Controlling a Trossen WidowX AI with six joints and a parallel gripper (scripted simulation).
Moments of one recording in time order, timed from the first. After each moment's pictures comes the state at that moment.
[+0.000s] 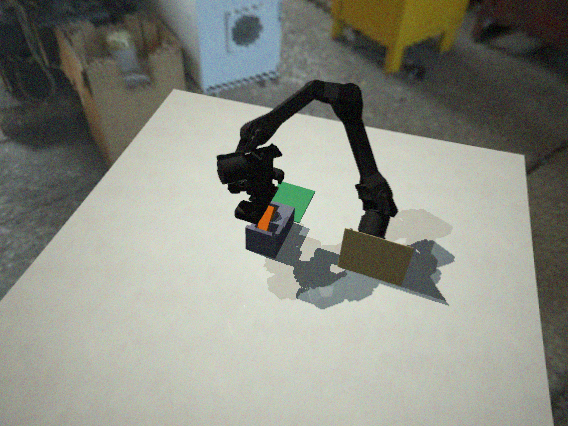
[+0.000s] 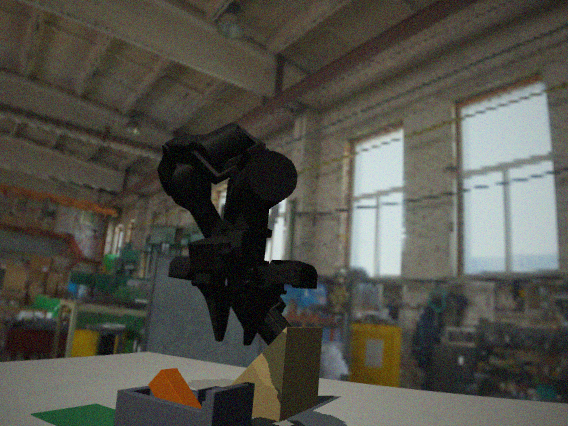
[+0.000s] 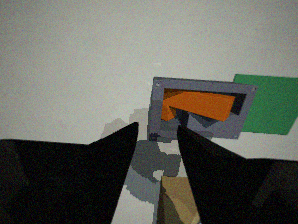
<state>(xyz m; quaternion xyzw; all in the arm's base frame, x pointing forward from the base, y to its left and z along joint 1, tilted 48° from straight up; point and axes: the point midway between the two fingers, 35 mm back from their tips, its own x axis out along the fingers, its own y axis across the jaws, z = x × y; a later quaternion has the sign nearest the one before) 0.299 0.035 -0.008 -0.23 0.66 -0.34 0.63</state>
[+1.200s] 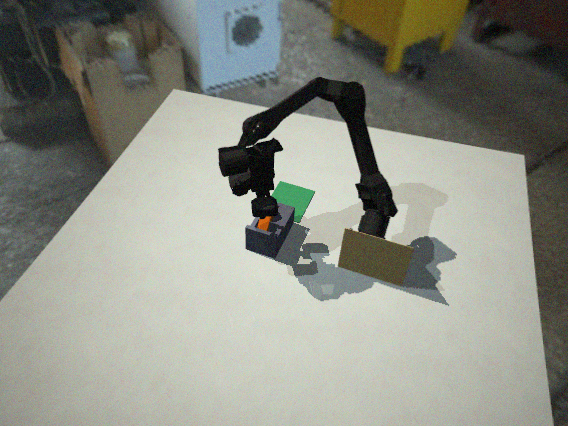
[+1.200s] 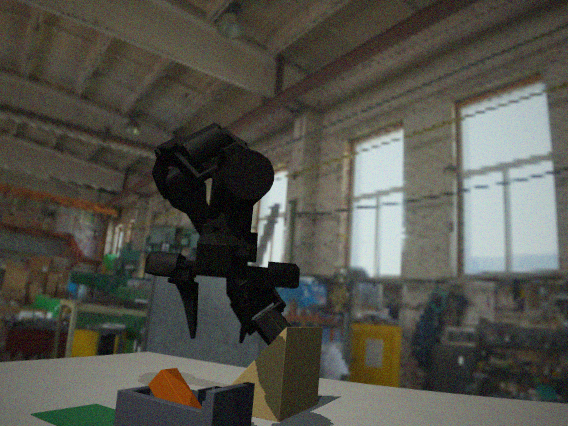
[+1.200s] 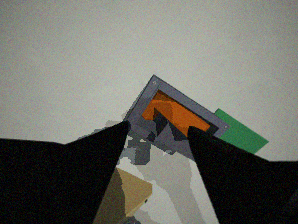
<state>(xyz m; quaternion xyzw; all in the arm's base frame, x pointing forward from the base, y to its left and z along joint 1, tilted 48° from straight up) 0.302 0.021 0.008 -0.37 0.72 -0.17 0.56</state>
